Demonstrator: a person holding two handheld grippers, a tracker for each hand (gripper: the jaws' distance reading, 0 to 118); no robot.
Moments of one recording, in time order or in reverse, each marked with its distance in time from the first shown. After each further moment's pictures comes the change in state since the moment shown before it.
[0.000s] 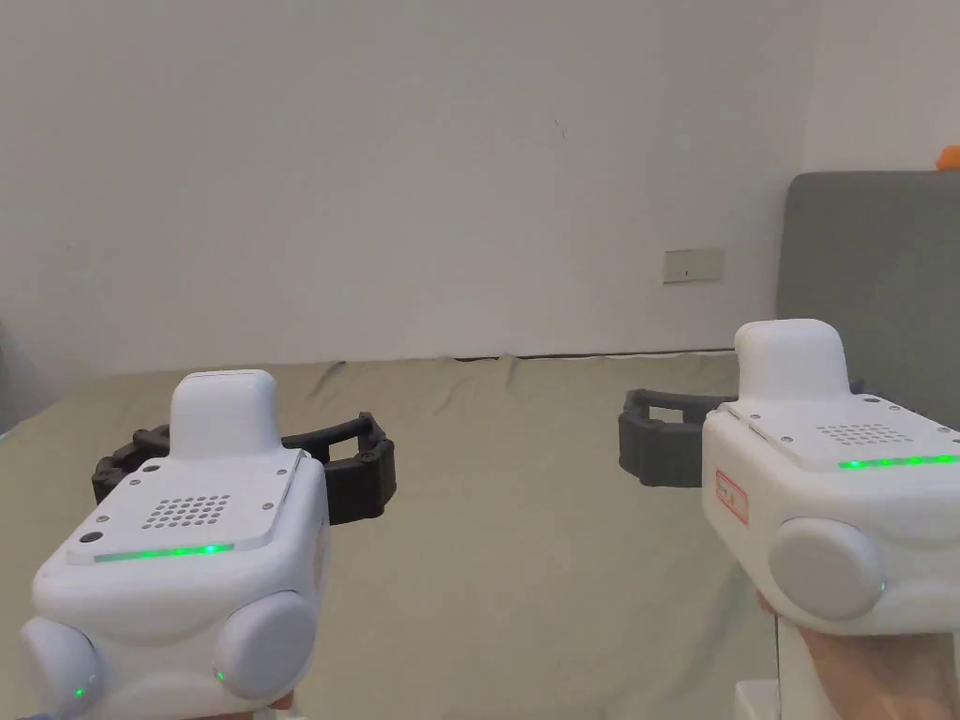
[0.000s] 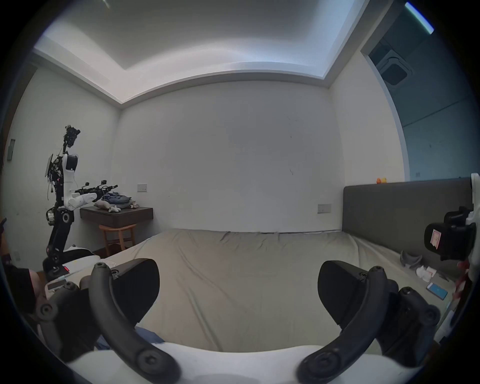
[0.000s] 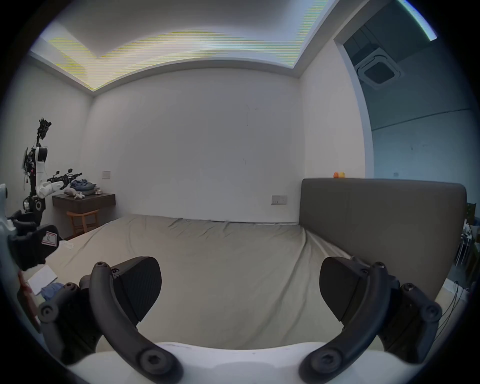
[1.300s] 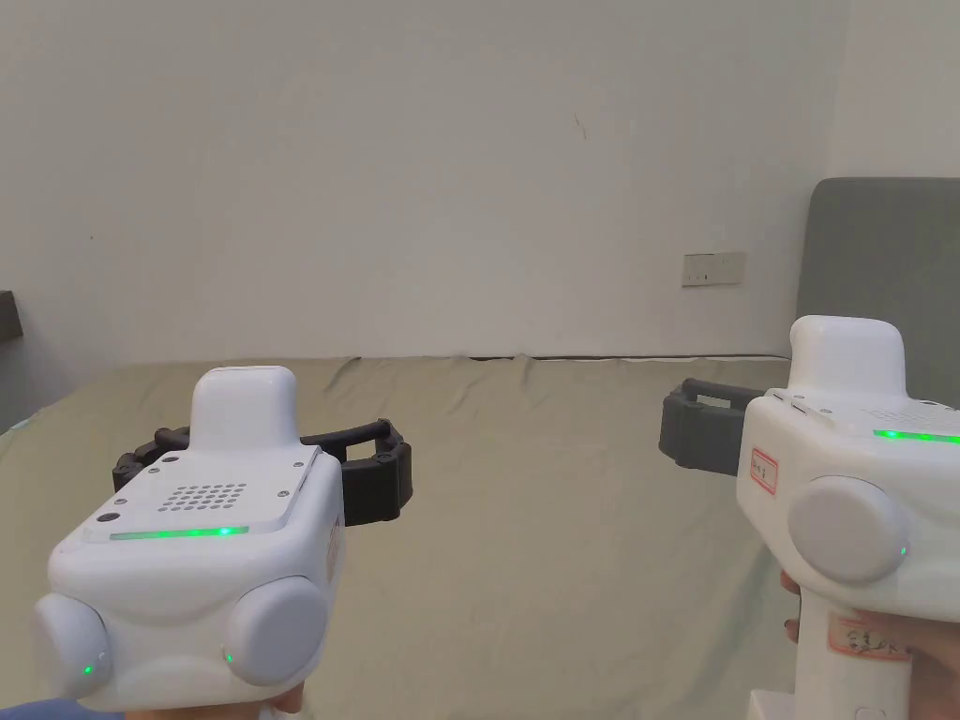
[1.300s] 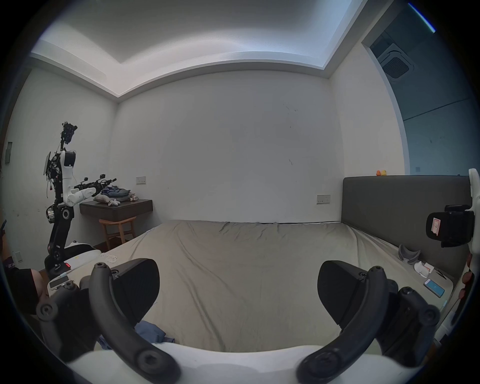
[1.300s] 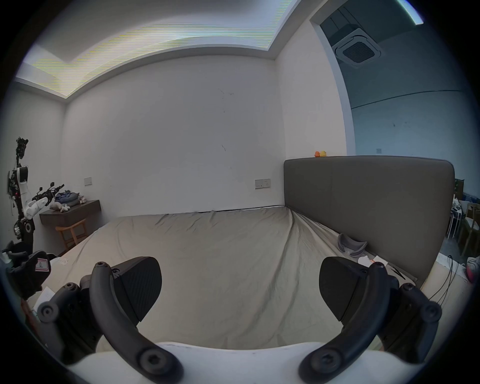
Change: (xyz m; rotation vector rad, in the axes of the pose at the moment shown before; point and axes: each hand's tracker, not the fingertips) left arm -0.002 -0.004 -0.002 -0.058 -0.009 0.009; right arm 0.009 0.001 0.002 -0.061 -0.123 -0.091
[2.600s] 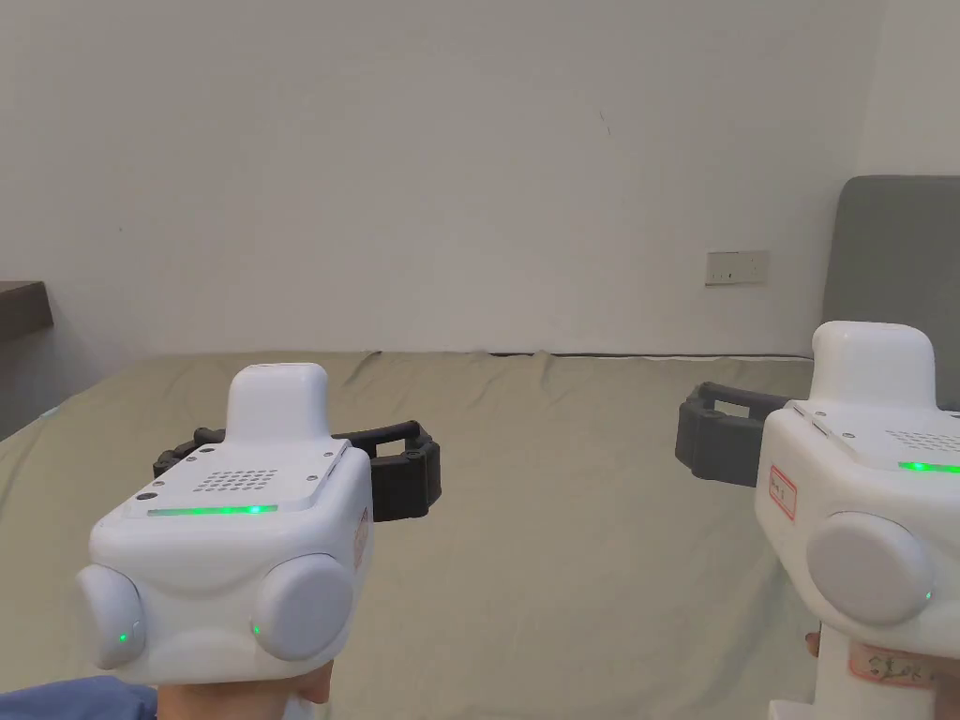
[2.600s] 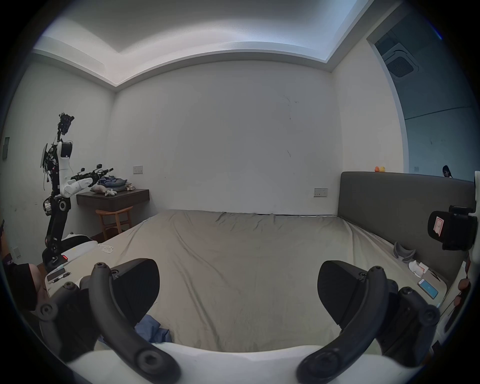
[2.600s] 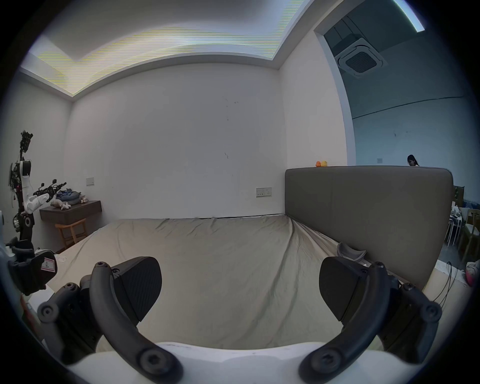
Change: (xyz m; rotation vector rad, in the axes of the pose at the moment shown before) left arm 0.003 0.002 0.002 -0.057 -0.026 0.023; right arm -0.006 -0.009 0.011 0.057 0.006 0.030
